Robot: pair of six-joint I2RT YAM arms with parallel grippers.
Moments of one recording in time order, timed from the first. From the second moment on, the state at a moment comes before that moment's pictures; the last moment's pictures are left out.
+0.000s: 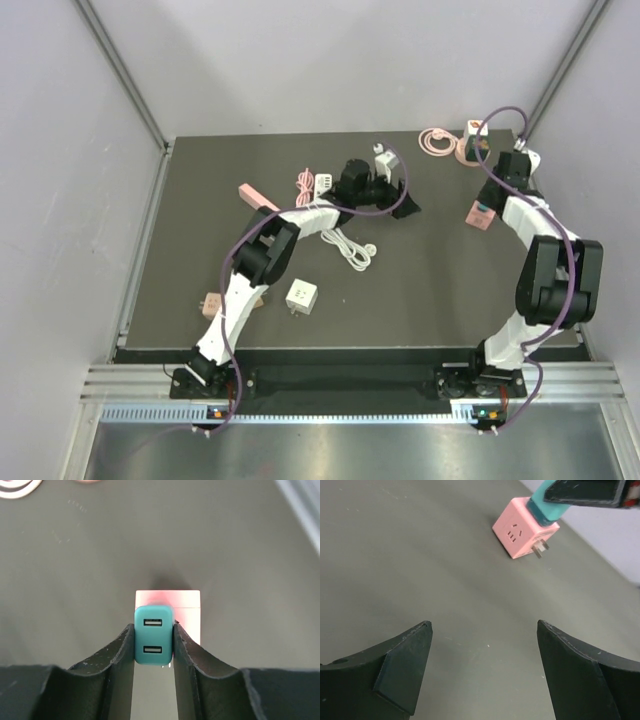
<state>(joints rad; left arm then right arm) -0.65 2.48 1.87 0.38 0.62 -0.39 -0.13 1.68 1.16 -0.19 0.19 0.35</state>
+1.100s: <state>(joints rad) -0.84 2.46 1.67 0.73 0.36 -0.23 -0.14 1.44 1.01 -0.26 0.03 0.63</state>
